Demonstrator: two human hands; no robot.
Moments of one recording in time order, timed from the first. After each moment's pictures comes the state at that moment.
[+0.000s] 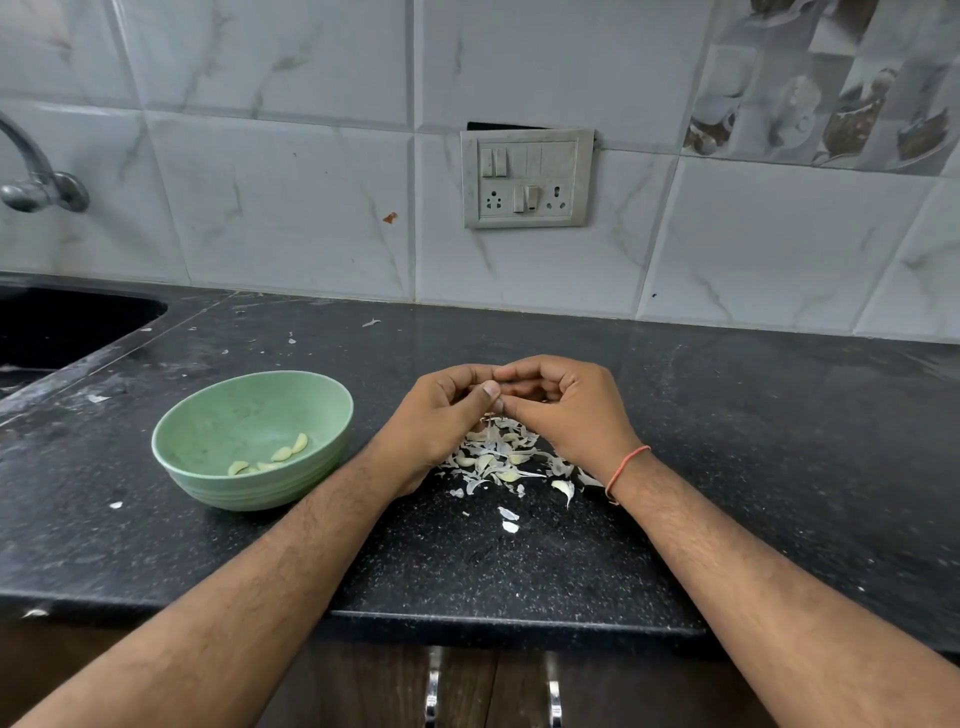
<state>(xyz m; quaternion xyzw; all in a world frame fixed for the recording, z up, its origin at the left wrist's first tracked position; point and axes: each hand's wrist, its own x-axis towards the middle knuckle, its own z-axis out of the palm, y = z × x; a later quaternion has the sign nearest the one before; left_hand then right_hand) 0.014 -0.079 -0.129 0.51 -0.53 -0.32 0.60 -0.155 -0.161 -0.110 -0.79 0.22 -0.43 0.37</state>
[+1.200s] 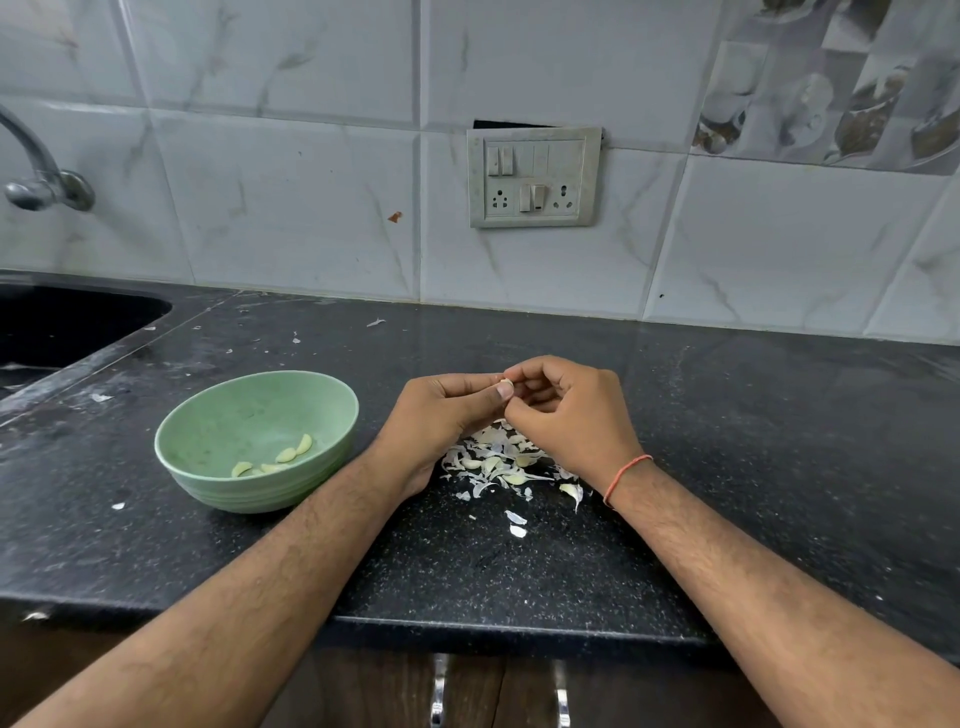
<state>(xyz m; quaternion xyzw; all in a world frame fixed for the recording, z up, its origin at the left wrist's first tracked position) 0.011 -0.075 -0.124 0.45 -0.42 -0.44 0.66 -0.149 -0.153 -0.113 -0.81 0.27 -0.46 0.25</state>
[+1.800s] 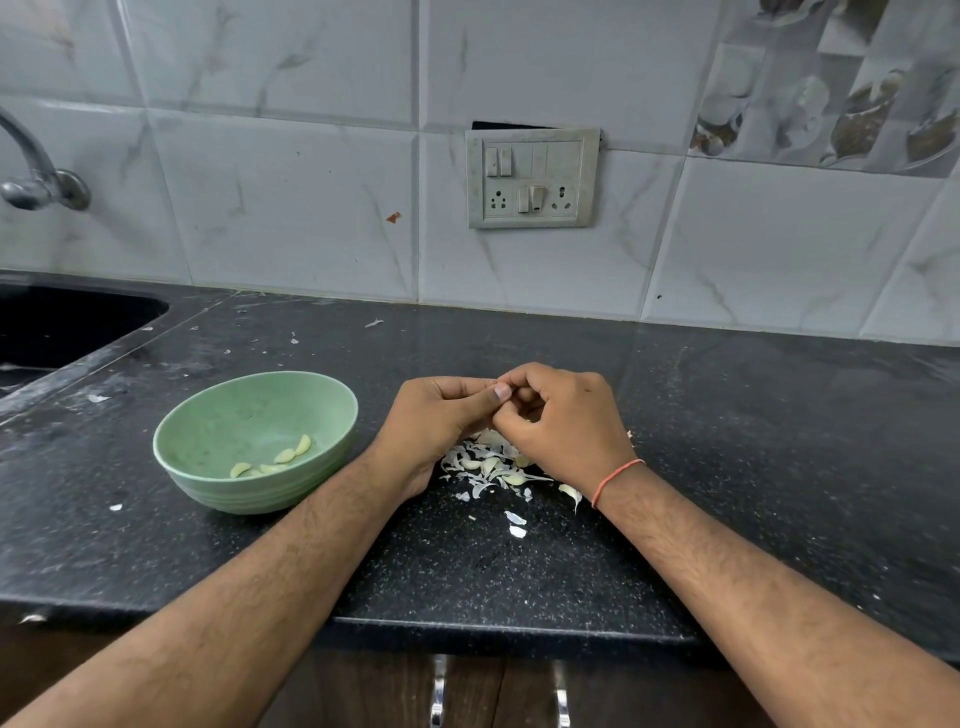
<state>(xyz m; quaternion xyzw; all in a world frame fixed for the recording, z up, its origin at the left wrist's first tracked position) 0.014 -0.078 -0.128 0.46 -0.41 -0.43 0.66 -0.145 -0.144 -0.111 -0.85 0.27 -0.44 0.08</state>
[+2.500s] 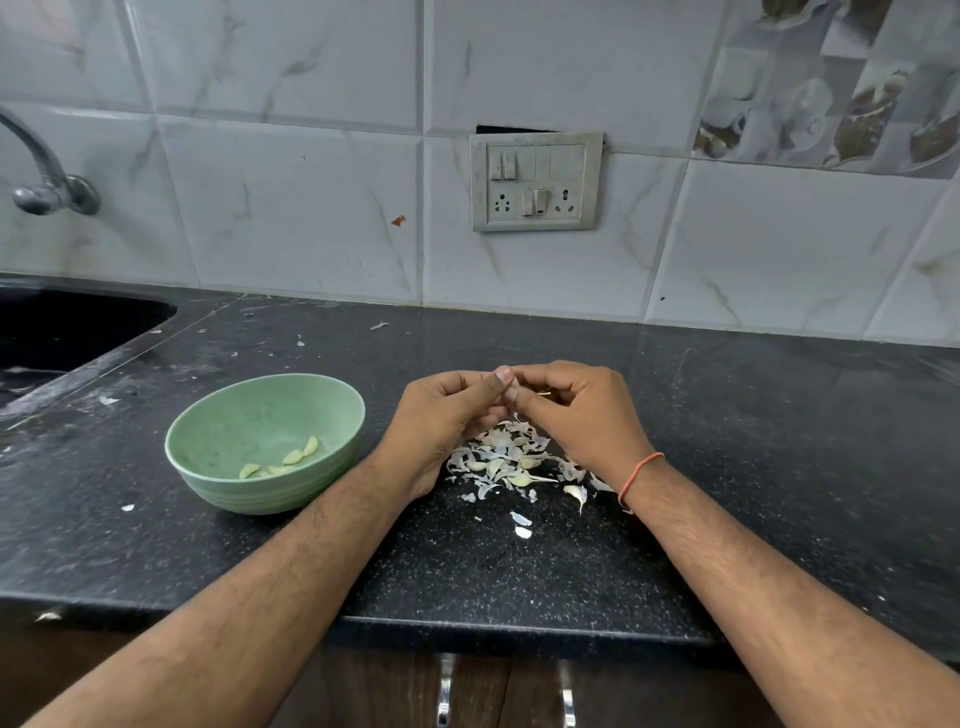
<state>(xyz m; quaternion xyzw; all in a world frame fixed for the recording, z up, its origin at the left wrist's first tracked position) 0.015 -0.079 -0.124 0.45 -0.37 -0.44 0.68 -0.156 -0.157 -0.107 -0.82 0.24 -0.44 0.27</state>
